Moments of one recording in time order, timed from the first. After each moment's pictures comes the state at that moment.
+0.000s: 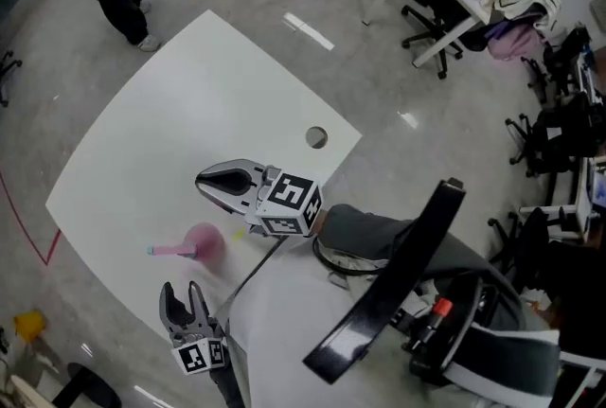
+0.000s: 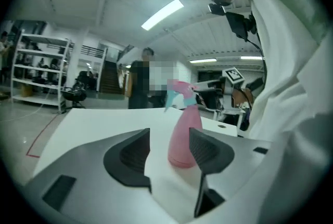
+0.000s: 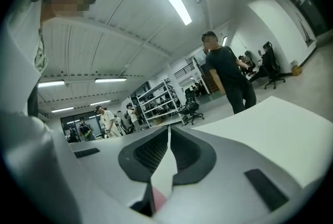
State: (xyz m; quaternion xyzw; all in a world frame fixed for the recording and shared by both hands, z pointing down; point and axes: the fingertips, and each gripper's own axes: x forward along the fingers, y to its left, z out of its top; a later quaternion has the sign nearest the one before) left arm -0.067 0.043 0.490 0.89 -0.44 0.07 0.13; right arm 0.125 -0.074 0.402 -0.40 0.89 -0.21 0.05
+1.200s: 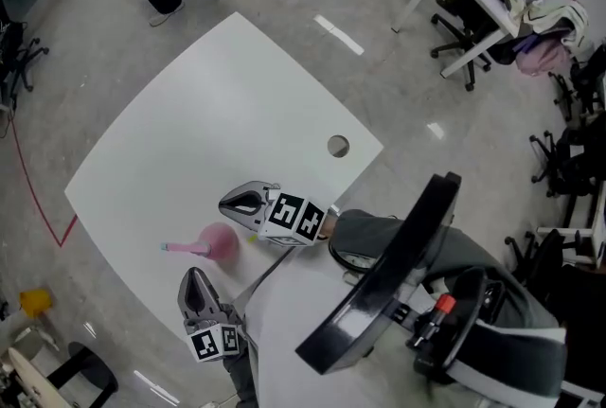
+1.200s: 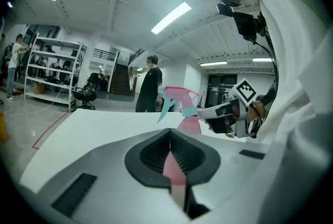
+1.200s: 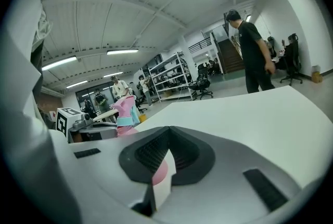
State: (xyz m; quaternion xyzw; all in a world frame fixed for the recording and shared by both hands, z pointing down) left arm -0.037 0.034 0.480 0.86 -0.48 0.05 0.14; right arm 0.090 -0.037 0.477 -0.31 0.92 -0.21 -0.11
